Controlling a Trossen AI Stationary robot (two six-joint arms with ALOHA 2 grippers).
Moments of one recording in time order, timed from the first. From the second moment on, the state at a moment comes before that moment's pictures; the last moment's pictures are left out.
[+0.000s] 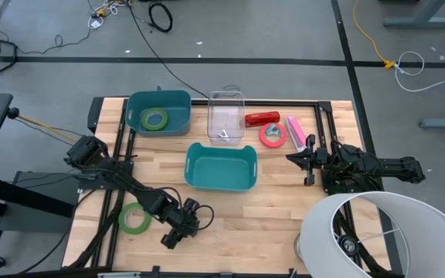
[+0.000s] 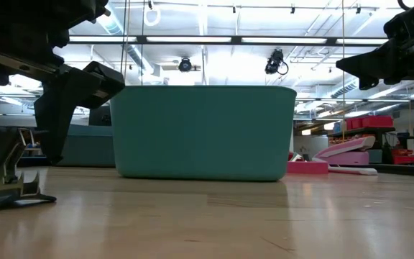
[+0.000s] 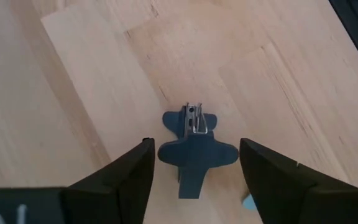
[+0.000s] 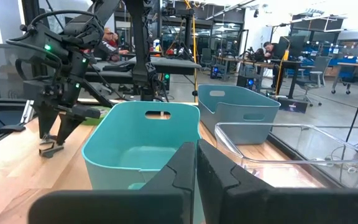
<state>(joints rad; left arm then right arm) -0.58 1.72 0.97 -0.32 0.00 -0.09 -0.01 0.00 0.02 0.03 0.10 -0.09</state>
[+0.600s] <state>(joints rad) -0.58 1.72 0.97 -0.32 -0.01 -0.06 -0.01 0.00 0.02 0.03 0.10 -0.09</state>
